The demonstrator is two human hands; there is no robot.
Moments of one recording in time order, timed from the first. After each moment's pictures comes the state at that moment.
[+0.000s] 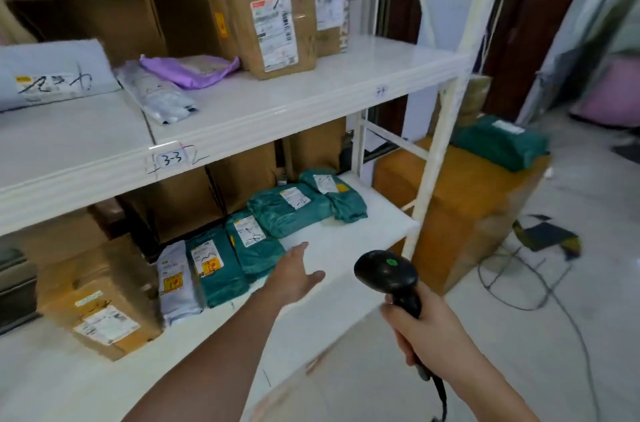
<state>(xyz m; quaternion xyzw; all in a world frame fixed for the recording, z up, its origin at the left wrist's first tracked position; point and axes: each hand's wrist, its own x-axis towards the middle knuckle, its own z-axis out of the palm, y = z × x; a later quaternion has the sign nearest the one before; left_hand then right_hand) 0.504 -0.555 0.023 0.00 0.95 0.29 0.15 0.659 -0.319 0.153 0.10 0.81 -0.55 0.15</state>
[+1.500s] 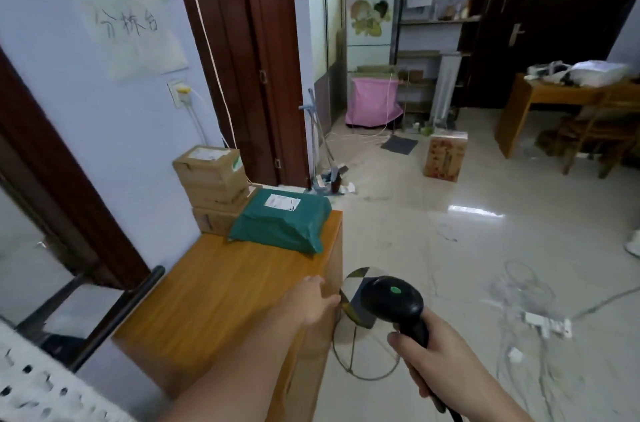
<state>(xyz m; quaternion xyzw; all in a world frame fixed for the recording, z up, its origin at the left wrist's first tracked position) 0.066 0.189 0.021 0.32 0.90 0.17 0.26 0.327 0.257 0.145 0.32 0.77 -0.55 -0.07</state>
